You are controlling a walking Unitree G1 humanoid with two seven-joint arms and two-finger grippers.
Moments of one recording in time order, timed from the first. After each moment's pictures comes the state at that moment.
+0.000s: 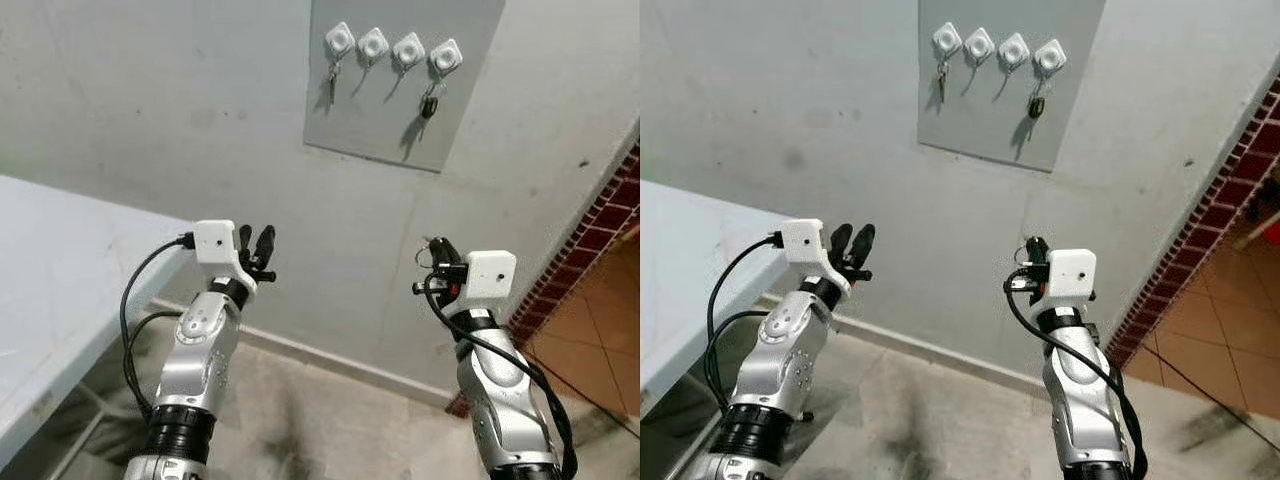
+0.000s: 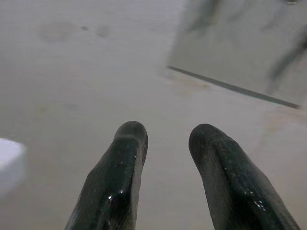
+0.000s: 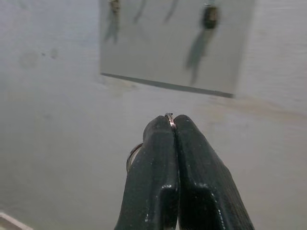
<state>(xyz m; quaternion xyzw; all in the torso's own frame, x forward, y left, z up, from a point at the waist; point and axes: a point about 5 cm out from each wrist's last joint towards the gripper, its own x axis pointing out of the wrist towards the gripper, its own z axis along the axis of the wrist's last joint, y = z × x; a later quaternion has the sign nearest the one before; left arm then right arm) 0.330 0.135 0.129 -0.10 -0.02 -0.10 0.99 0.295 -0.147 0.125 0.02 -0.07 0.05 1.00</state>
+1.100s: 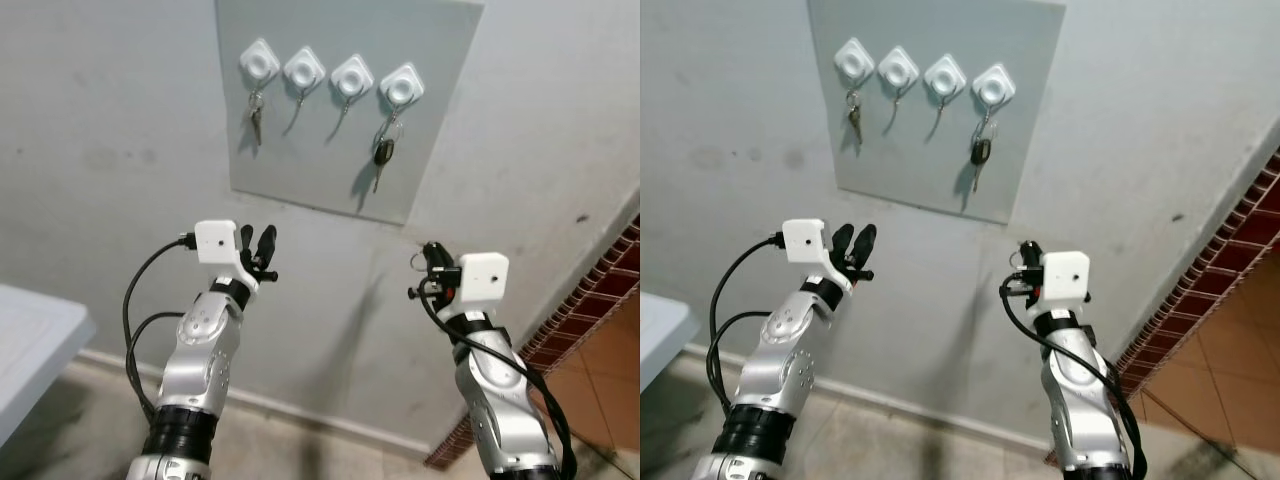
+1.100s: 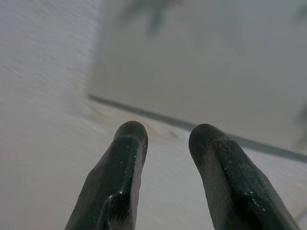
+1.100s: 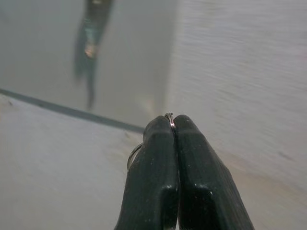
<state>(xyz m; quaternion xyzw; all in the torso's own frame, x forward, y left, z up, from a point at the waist) 0.329 0.129 0.133 -0.10 -0.04 -0.10 0.99 0.293 -0.147 0.122 0.01 -0.06 0.07 1.00</state>
